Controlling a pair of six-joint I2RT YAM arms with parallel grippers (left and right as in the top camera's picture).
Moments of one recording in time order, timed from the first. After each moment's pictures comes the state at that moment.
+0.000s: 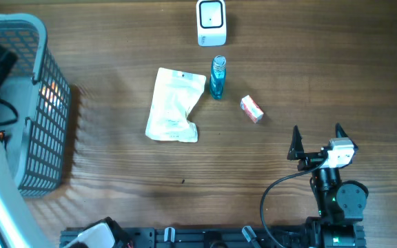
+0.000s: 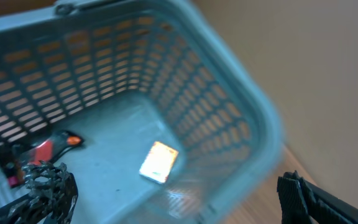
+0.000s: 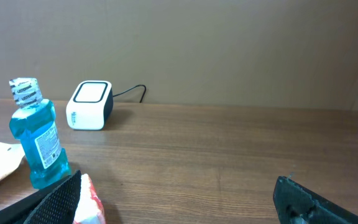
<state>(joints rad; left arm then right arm) 0.45 1.37 1.75 -1.07 -0.17 -0.53 -0.03 0.02 0.01 0.00 -0.07 -0.02</state>
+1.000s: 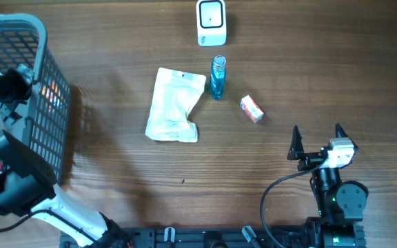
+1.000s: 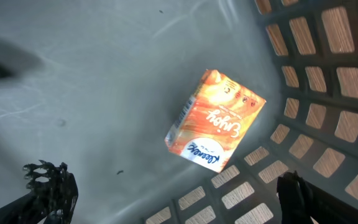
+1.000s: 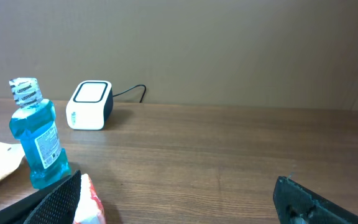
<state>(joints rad) 0.58 1.98 1.72 -1.10 0.09 -0.44 -0.03 0.02 0.01 0.00 -0.07 -0.02</state>
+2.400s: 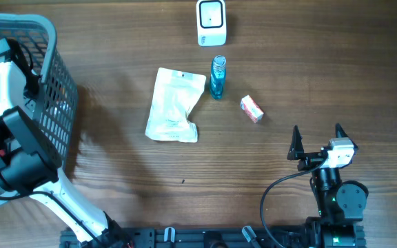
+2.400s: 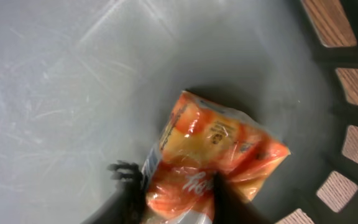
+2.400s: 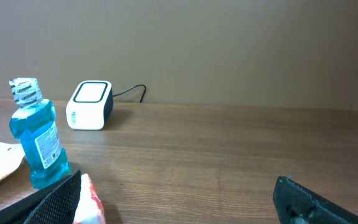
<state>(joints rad) 0.47 2.12 1.66 -0.98 0.04 -0.34 -0.03 0.02 0.01 0.00 -0.07 -0.02</state>
